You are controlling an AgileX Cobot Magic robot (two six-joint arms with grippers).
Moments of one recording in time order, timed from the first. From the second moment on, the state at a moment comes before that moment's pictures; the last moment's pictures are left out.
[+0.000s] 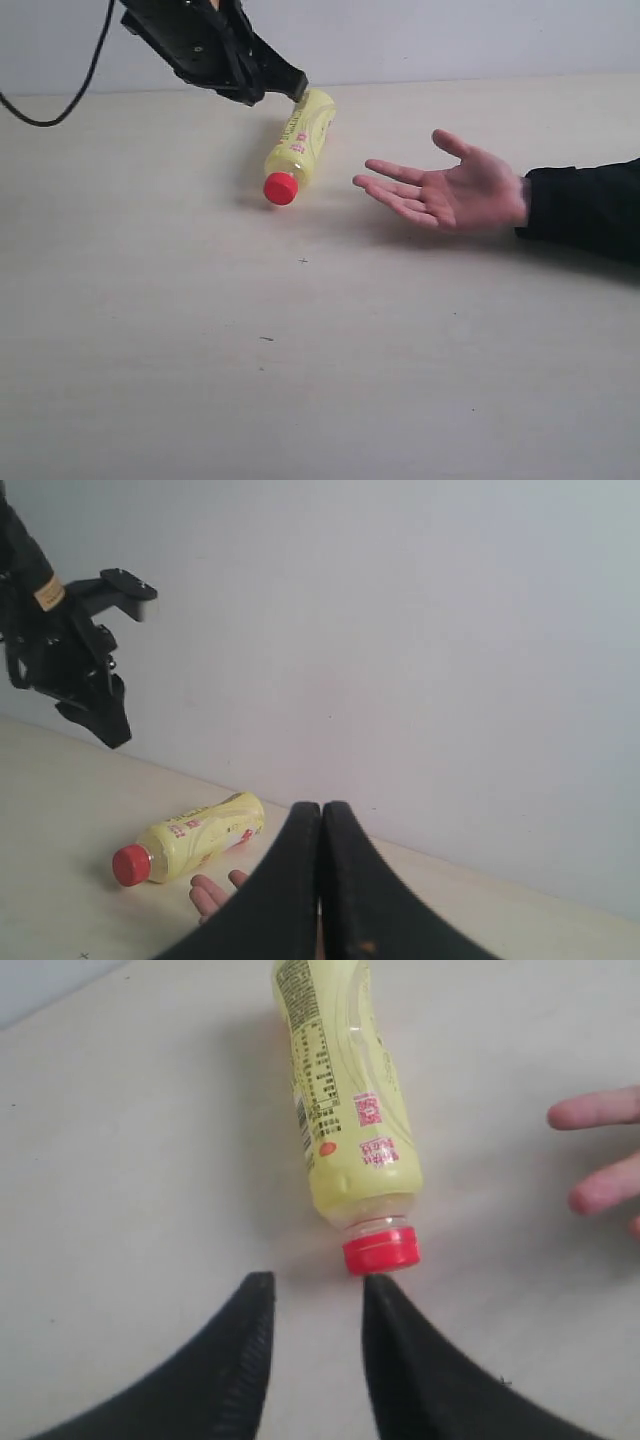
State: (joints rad) left arm -0.50 1.91 -1.59 0.27 0.78 -0.24; right arm 0.34 0.00 -0.18 0.26 0.20 -0.42
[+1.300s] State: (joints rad) left arm -0.42 2.49 -2.04 0.04 0.63 -0.14; right arm 0.34 0.00 -0.18 0.26 0.20 -0.42
